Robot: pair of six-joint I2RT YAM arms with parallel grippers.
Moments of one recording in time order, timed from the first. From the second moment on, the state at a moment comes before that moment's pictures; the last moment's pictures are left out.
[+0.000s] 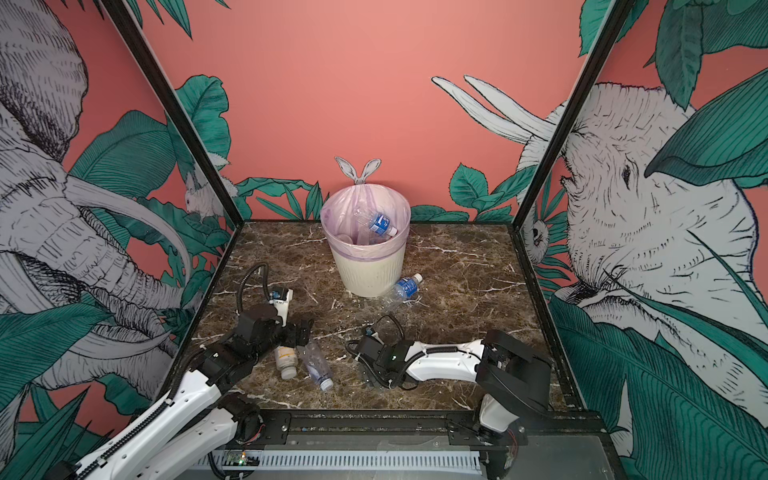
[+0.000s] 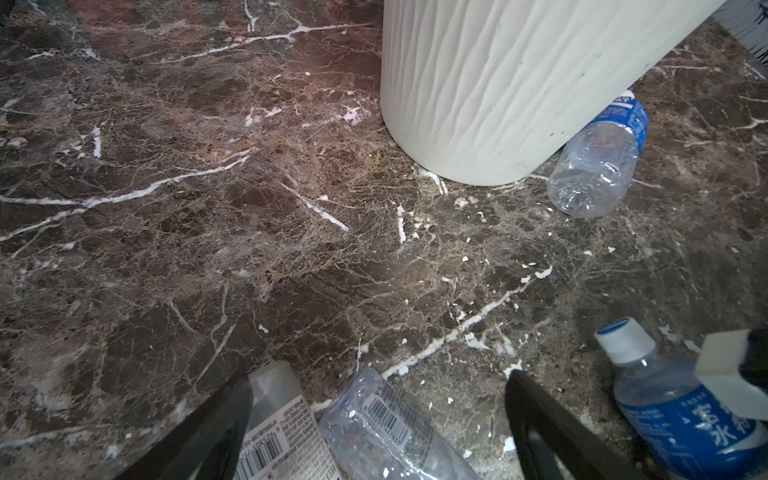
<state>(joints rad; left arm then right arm) -0.56 0.72 0.52 -0.47 -0.16 -0.27 1.19 1.57 0.79 -0.41 0.22 0.56</state>
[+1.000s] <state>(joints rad) -0.56 0.72 0.52 -0.47 -0.16 -0.28 1.28 1.19 0.60 -0.34 0.43 0.55</state>
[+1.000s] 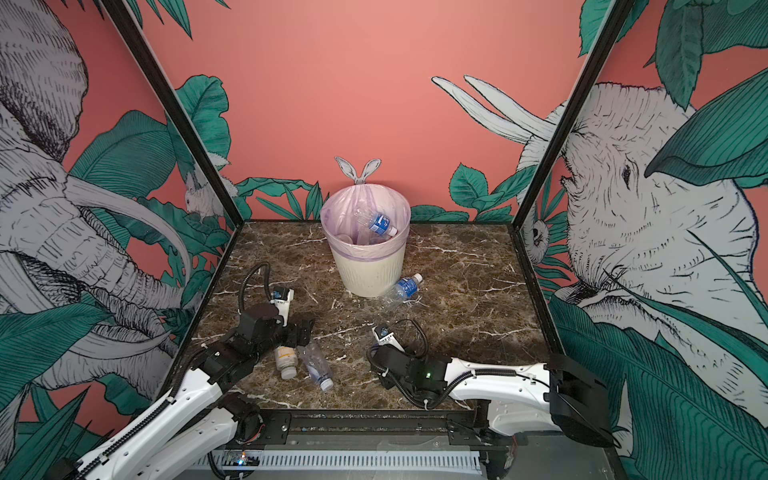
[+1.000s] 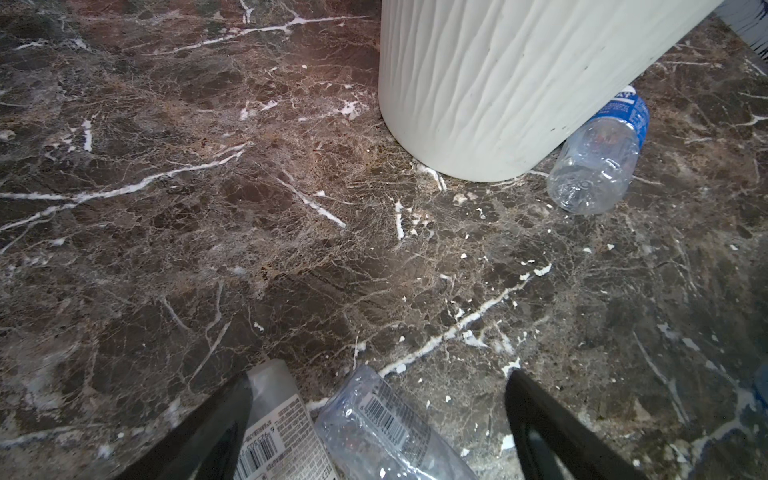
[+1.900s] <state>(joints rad) -0.56 0.72 0.52 -0.45 -0.13 -0.30 0.99 1.45 1.82 -0.54 0.57 0.02</state>
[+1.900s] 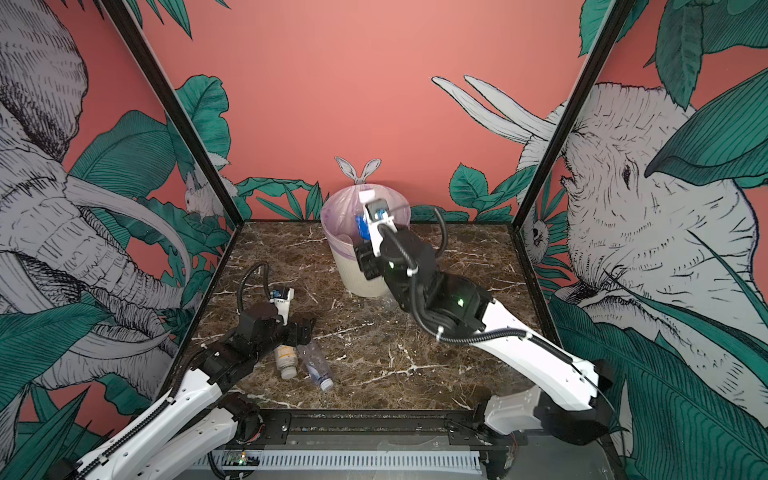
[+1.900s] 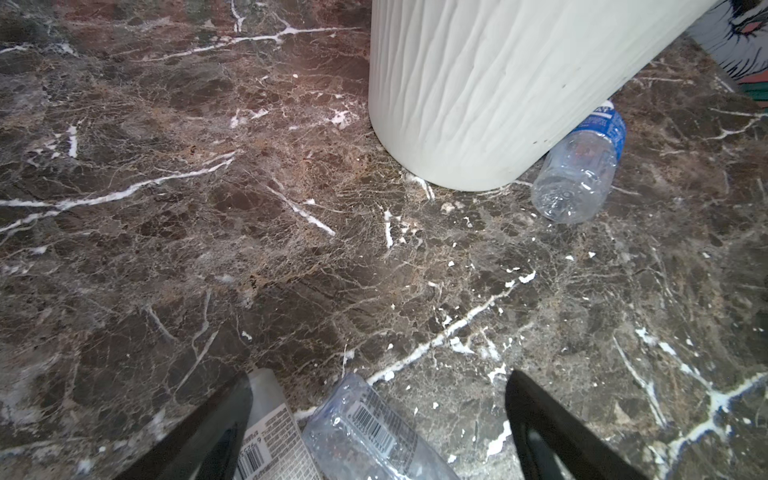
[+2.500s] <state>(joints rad) -0.56 0.65 0.52 -0.50 -0.11 -0.32 0.71 1.86 2.30 -0.84 0.39 0.07</state>
